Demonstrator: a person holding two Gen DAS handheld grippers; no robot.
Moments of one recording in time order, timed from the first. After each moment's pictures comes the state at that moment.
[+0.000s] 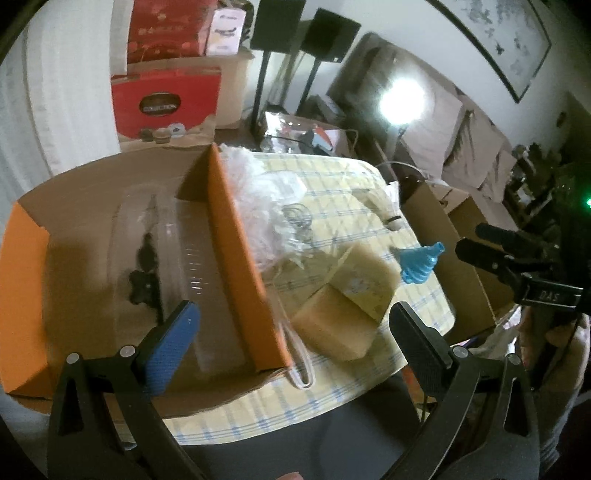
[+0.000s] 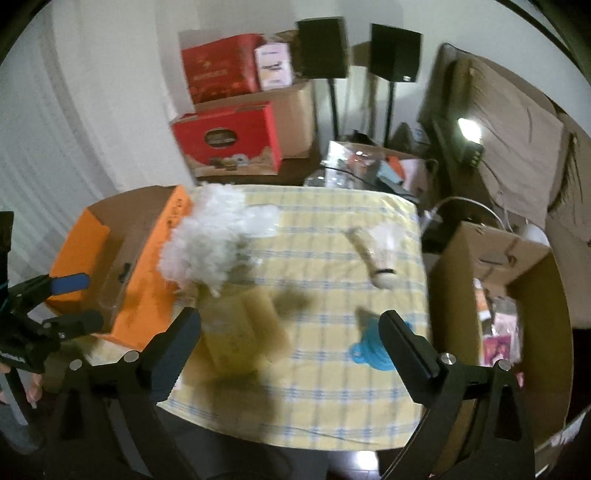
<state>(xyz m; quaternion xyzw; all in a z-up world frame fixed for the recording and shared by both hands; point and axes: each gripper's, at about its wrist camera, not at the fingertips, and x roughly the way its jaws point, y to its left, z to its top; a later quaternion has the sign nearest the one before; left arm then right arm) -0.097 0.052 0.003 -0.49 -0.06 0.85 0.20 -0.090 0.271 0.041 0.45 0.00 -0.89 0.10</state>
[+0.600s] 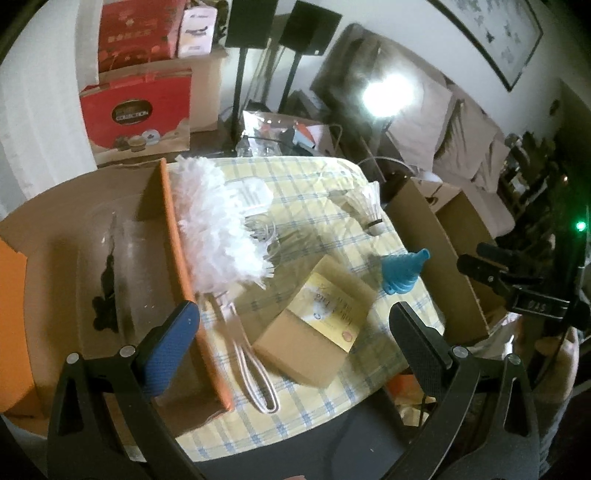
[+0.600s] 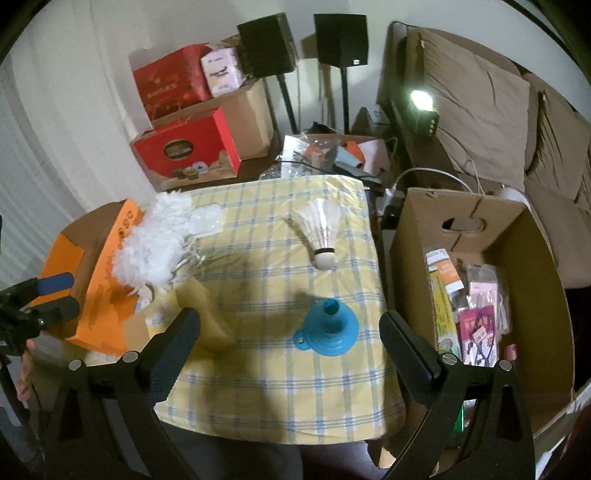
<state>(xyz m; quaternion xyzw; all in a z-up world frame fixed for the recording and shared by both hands) -0.119 0.102 0.002 -0.50 -0.04 0.84 0.22 -0.086 0.339 0.023 0.45 -0.05 -0.89 0.06</state>
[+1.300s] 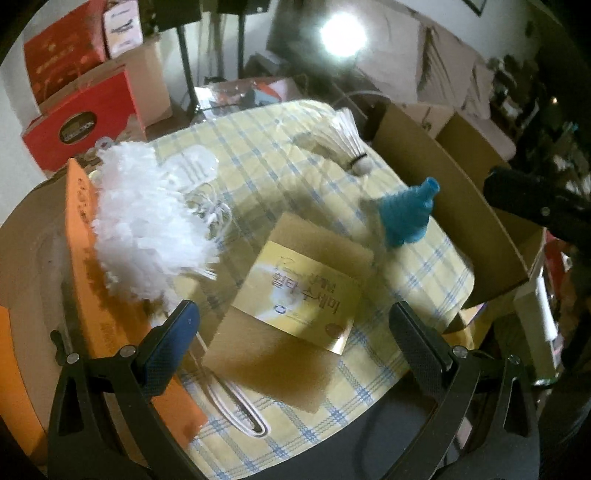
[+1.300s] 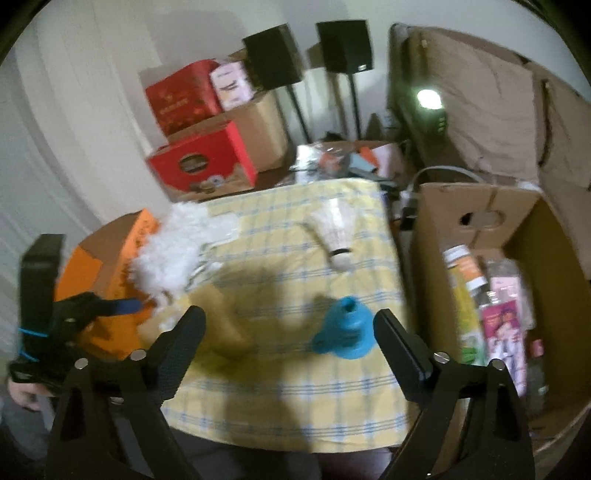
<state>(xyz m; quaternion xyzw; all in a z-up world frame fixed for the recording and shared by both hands) -0.115 0.171 -0.055 -0.52 0.09 0.81 0.26 -0.082 0.338 0.010 0.43 -0.09 -0.89 0.10</state>
